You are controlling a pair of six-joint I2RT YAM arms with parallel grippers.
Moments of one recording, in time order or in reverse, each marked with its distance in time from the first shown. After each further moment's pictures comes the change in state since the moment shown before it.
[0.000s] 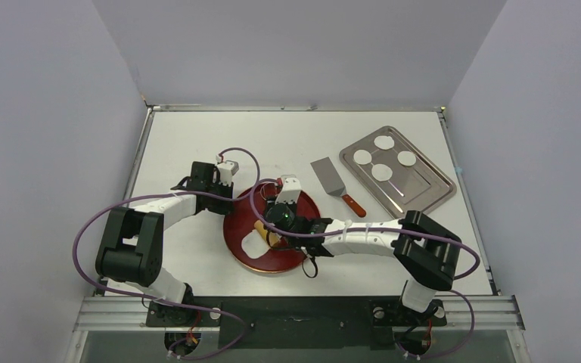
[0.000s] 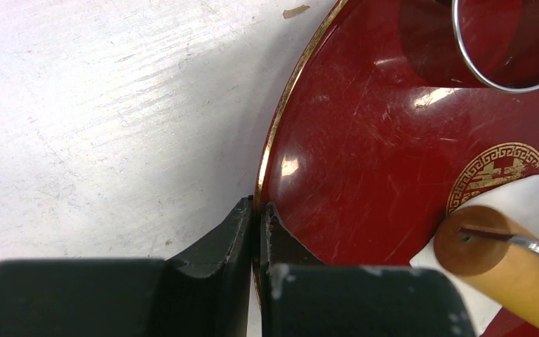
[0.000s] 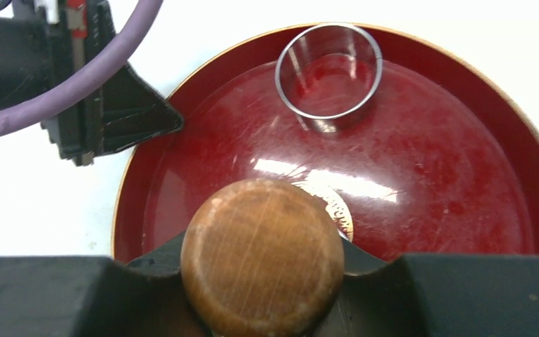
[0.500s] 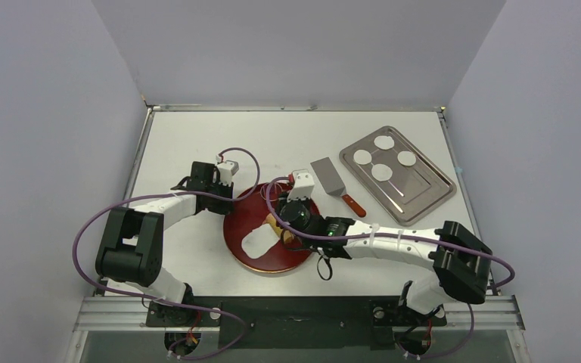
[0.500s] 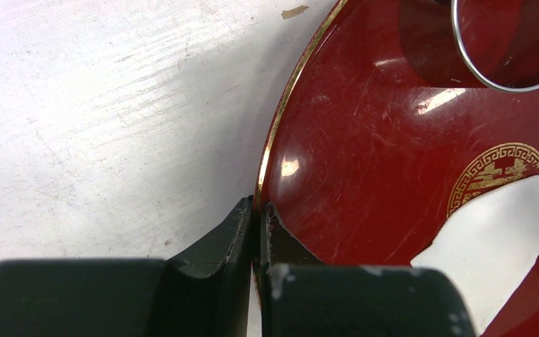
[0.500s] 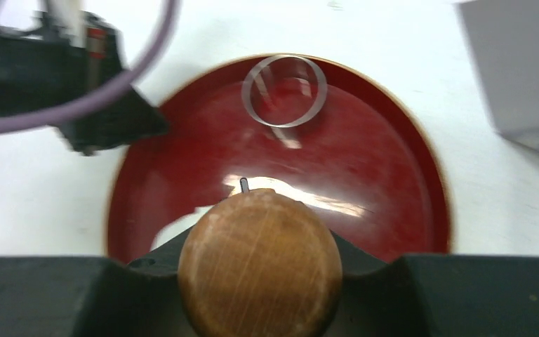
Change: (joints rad) left arm 0.000 0.000 0.000 0.000 0.000 0.000; right arm -0.002 -0.227 -0.063 -0.171 0.110 -0.075
